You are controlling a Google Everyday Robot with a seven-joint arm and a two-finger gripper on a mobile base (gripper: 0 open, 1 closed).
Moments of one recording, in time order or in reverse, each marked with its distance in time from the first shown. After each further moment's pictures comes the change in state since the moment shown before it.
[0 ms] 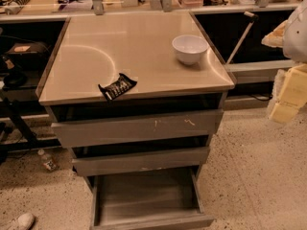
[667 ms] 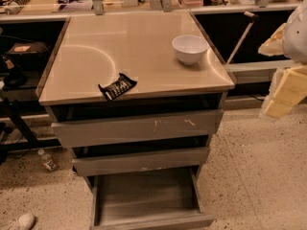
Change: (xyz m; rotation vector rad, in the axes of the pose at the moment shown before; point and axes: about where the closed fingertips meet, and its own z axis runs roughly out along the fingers) arm 0.000 0.000 0.000 0.000 0.000 0.000
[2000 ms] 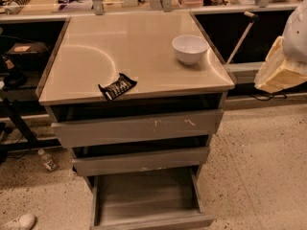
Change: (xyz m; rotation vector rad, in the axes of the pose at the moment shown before) arm 0.000 0.000 0.000 0.000 0.000 0.000
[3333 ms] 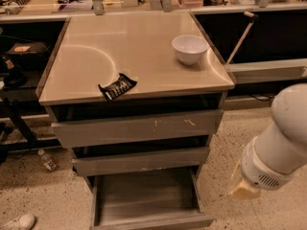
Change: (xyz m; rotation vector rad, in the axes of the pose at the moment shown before) arm 0.055 0.153 0.196 -0.316 0.034 0.141
